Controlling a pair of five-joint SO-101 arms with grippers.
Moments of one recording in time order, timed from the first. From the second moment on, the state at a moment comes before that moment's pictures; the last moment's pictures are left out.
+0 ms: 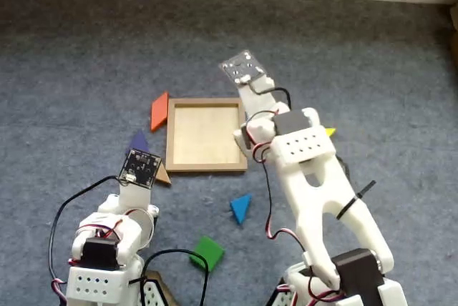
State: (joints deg) left arm -0.5 -102.4 96.0 74.6 -5.6; right arm -24.9 -15.1 27.1 56.6 13.1
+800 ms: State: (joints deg) left arm -0.5 -102.4 96.0 74.6 -5.6; right arm -30.9 25.1 -9.9 63.8 -14.8
